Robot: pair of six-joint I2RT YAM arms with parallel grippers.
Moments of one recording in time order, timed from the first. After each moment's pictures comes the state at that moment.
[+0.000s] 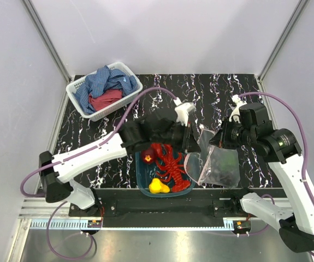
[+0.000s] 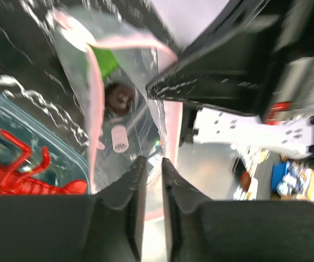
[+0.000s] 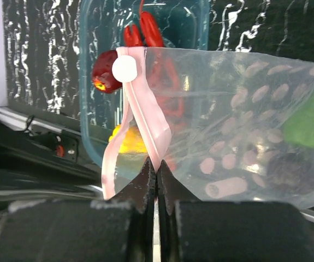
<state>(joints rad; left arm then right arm) -1.07 1.45 1.47 -0.48 0.26 -0.74 0.43 0.96 1.36 -1.16 -0.19 0.50</state>
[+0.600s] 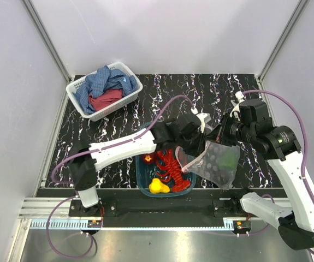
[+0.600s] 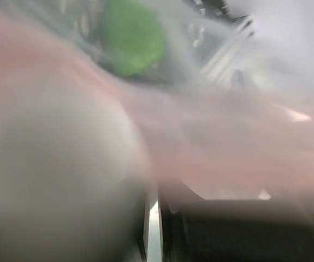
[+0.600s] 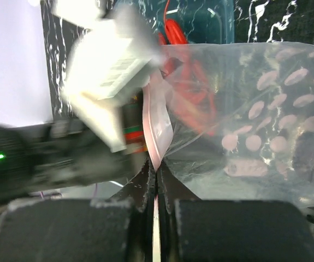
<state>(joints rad) -1.11 1.74 1.56 -0.52 0.23 -0.74 0.43 0.99 1.38 -1.12 -0.24 0.68</state>
